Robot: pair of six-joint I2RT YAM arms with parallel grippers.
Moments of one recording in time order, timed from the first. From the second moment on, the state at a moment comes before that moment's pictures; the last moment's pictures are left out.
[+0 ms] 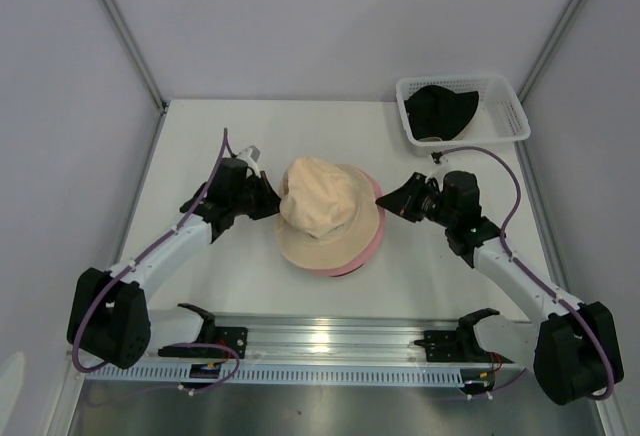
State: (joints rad) left arm -0.36 1.23 0.78 -0.24 0.24 -0.63; right arm 0.35 1.10 0.64 0.10 -0.42 0.80
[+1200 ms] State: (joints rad) left arm -0.37 1.29 0.83 -0.25 0.21 -0.56; right arm 0.35 1.21 0.61 0.39 -0.60 0.91
